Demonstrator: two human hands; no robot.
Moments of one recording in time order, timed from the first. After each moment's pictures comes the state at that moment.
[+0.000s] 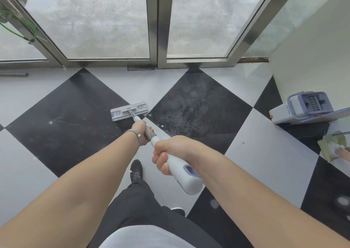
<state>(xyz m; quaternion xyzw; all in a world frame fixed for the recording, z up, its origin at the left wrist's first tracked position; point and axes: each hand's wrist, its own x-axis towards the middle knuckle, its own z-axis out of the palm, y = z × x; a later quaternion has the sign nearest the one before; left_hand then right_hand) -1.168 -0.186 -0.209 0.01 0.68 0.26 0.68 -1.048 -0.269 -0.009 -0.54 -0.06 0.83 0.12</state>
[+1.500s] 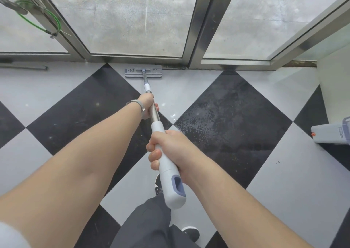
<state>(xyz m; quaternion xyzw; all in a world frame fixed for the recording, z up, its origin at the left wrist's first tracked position) -1.357 0.084 -0.277 0.09 0.69 0.20 0.69 -1.253 -0.051 -0.103 -0.56 -0.06 0.81 0.18</state>
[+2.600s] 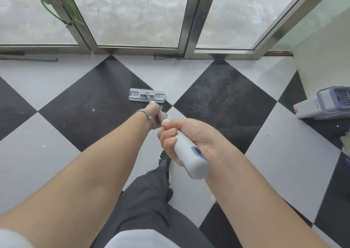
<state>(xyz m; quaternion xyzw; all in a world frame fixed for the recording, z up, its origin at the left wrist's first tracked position) -1.378 -0.193 -0.191 0.05 0.67 0.18 0.72 -1.285 -0.292 0.000 -0.50 0.15 0.82 0.23</state>
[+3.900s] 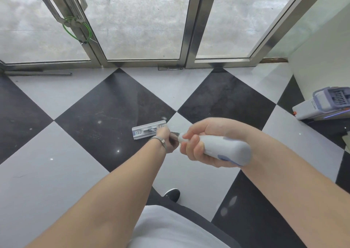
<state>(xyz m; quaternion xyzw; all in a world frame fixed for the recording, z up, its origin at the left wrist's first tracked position) -1.371 -0.306 -0.165 -0.08 0.64 0.24 0.72 -1.258 -0.355 0.078 -0.53 0.05 0.84 0.09</state>
